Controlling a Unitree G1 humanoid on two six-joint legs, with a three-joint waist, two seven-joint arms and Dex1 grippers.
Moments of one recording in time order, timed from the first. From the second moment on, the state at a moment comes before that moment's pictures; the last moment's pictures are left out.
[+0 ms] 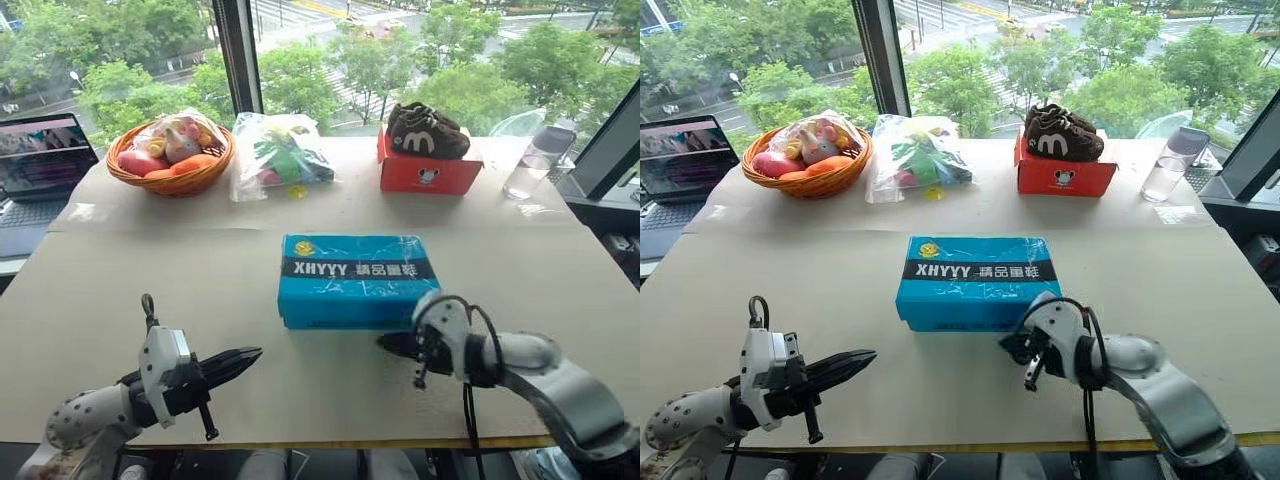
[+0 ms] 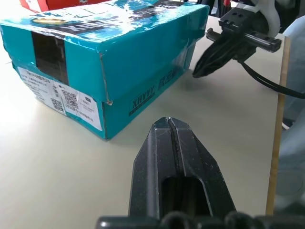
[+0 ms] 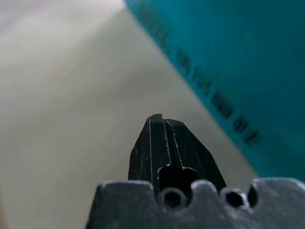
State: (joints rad) left arm 0.37 0.62 0.26 -0.62 -0.59 0.30 -0.94; right arm -0.11 -0.68 0.09 -0.60 0.38 0.81 0.70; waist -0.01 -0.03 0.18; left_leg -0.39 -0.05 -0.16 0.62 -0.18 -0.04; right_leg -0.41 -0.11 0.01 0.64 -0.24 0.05
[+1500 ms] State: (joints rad) left arm 0.33 0.63 0.22 -0.57 -0.57 0.30 -0.94; right arm -0.40 -0.34 -0.01 -0.56 0.45 0.81 0.42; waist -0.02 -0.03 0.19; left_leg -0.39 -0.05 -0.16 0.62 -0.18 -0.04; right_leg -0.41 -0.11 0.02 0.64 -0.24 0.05
